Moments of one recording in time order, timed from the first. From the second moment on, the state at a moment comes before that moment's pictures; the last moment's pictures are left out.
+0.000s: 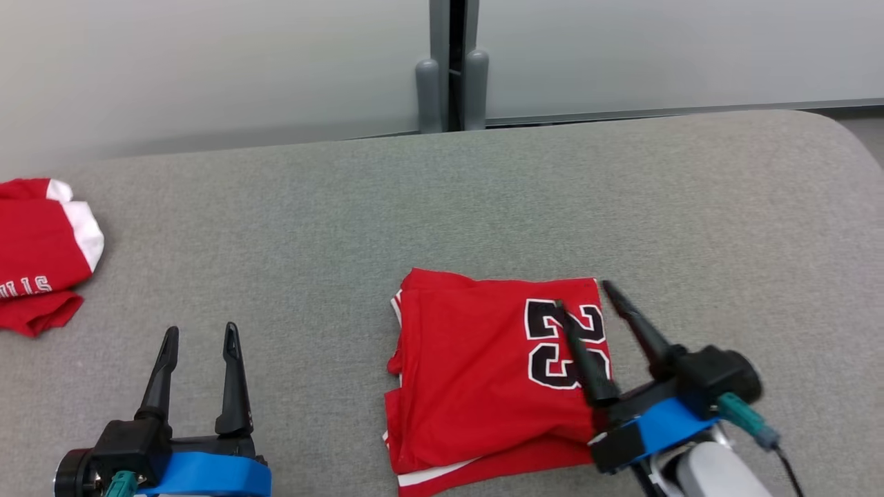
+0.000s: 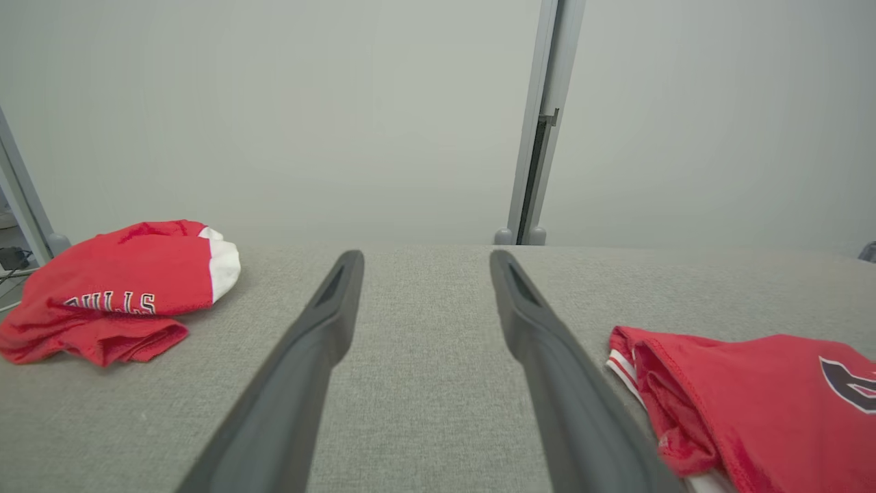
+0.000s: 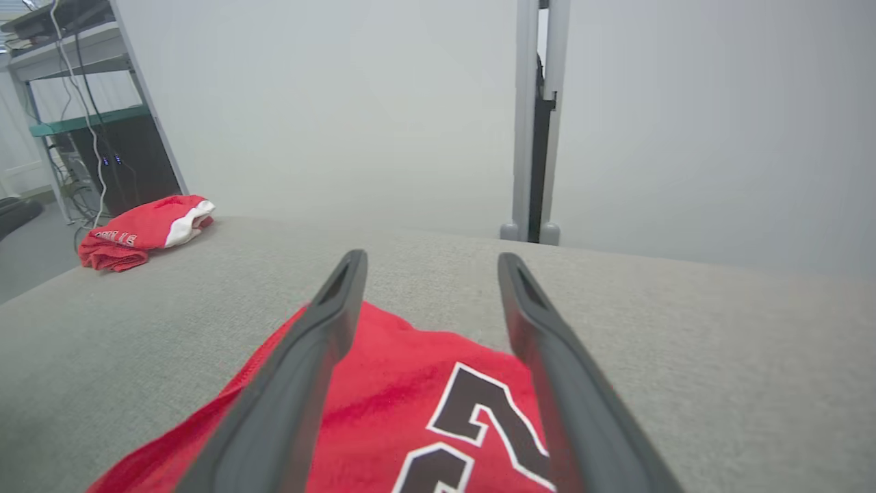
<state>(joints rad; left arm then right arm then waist) -0.08 0.05 -0.01 0.14 -0.14 0.01 -0.26 -0.23 -0.13 0.35 0.27 0.18 0.13 -0.26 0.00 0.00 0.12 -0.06</state>
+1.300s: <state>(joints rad) 0.02 0.05 0.02 0.16 -0.13 0.01 -0.26 0.00 -0.06 0.05 0.22 0.13 0.13 -0.26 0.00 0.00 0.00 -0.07</state>
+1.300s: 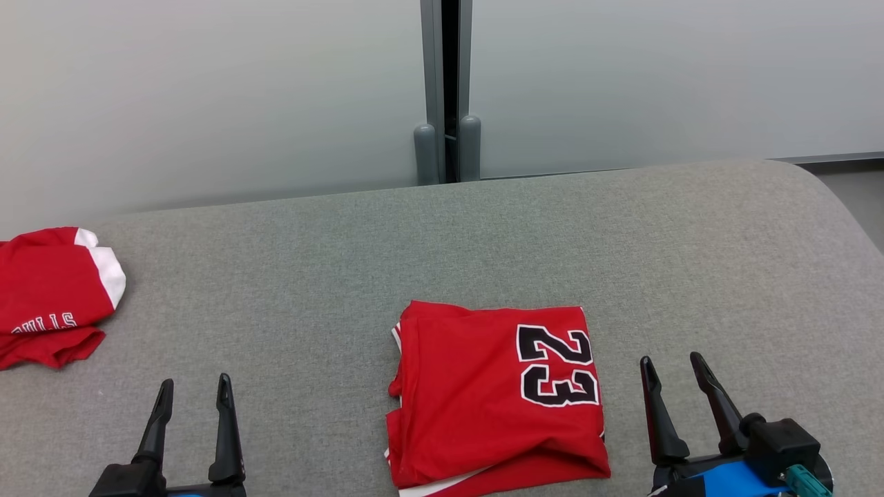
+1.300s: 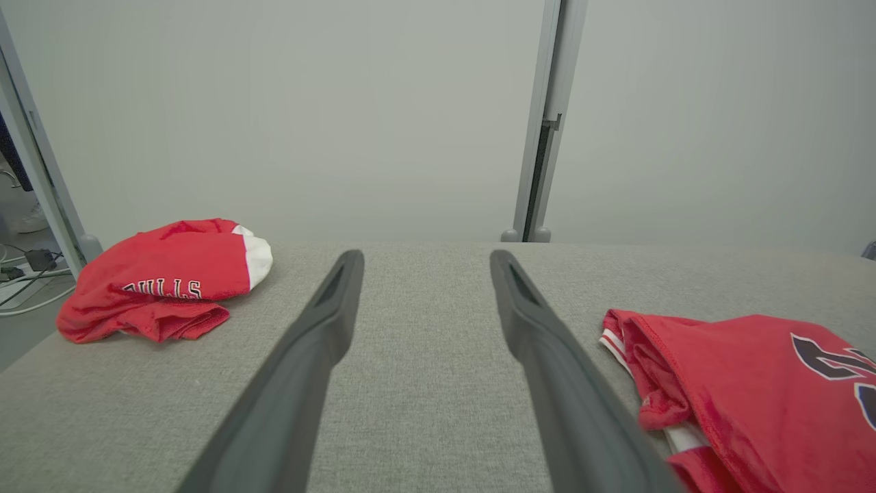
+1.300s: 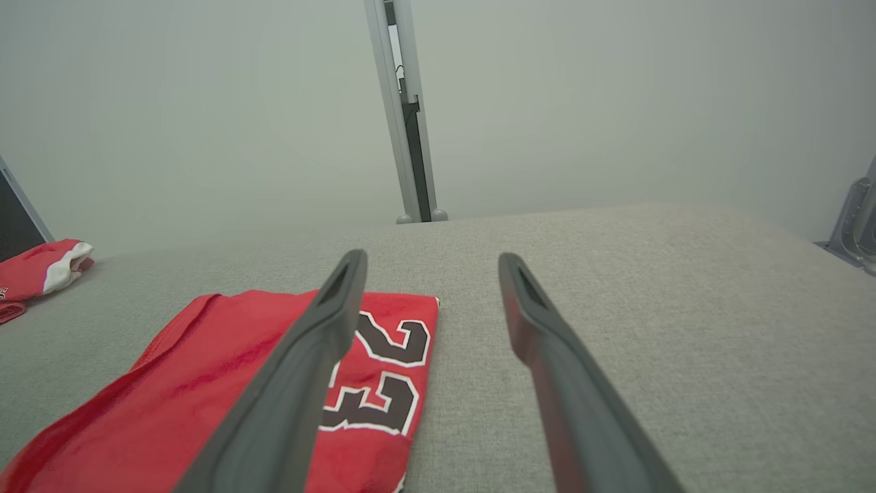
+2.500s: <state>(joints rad) -0.08 0.05 -0.03 0.16 -0.14 0.03 -0.26 -0.27 -0.10 0.18 0.65 0.17 0.13 -0.08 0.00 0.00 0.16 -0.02</state>
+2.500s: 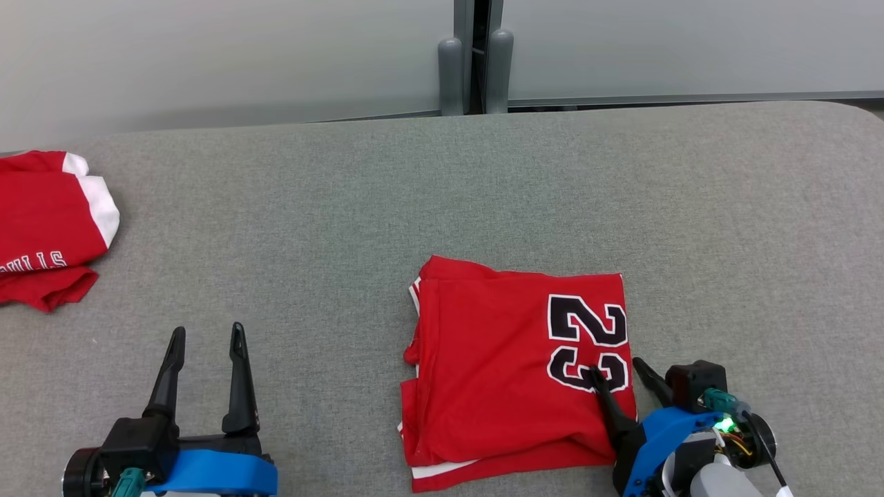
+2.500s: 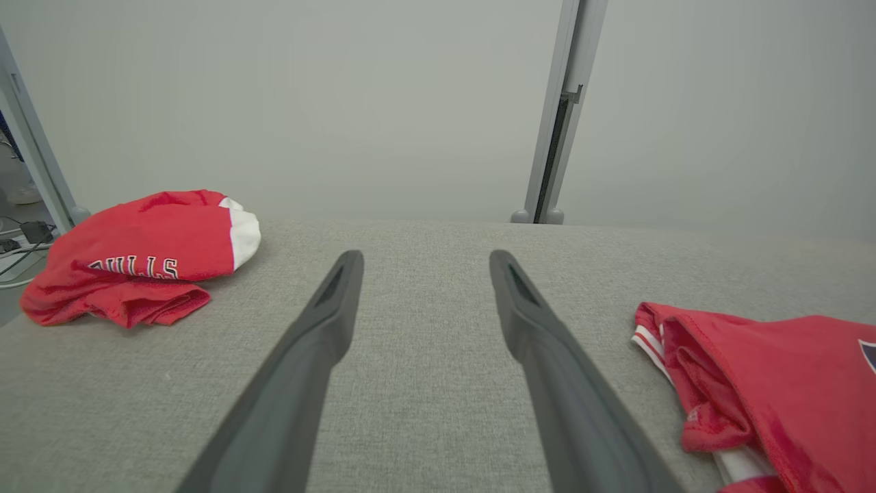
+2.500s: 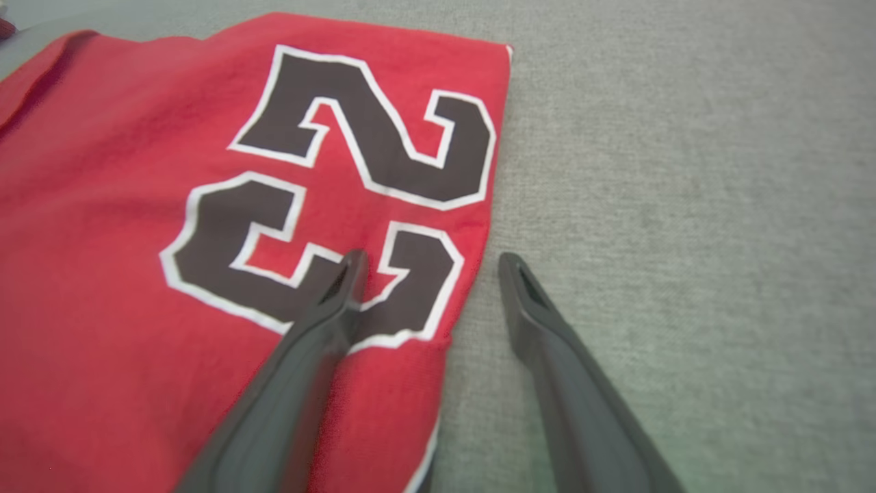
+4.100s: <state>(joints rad) -0.27 0.05 -0.04 0.10 -0.06 0.00 -0.26 -0.73 -0.43 0.17 0.71 0.22 0.13 -0.23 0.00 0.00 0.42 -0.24</state>
